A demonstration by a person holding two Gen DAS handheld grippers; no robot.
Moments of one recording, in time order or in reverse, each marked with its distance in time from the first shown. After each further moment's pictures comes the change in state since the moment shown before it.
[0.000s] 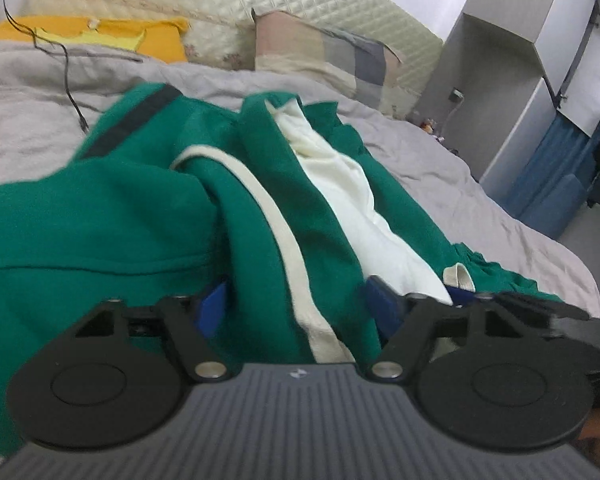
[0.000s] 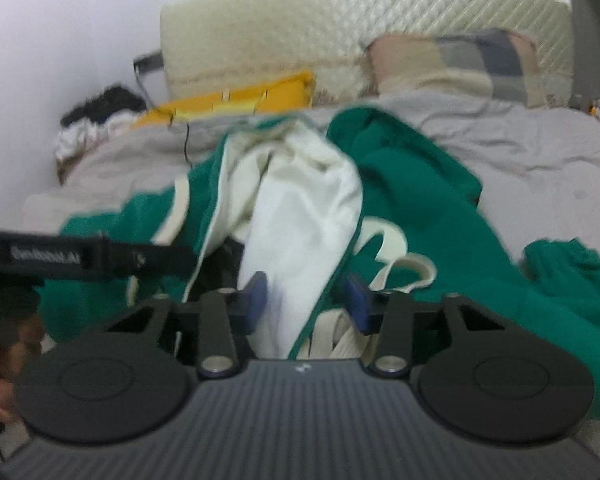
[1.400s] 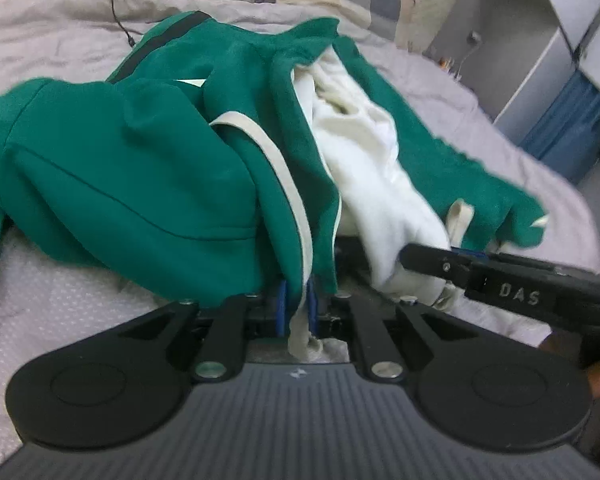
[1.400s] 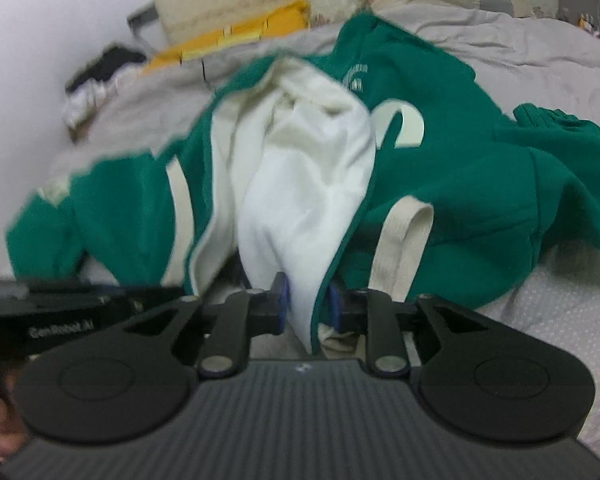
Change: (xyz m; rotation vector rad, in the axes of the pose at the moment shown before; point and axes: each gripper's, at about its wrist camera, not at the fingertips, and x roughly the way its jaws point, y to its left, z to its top) left arm -0.117 -0.024 -0.087 -0.040 0.185 0.063; right arm -0.081 0.033 -0.043 0.184 0.136 0.051
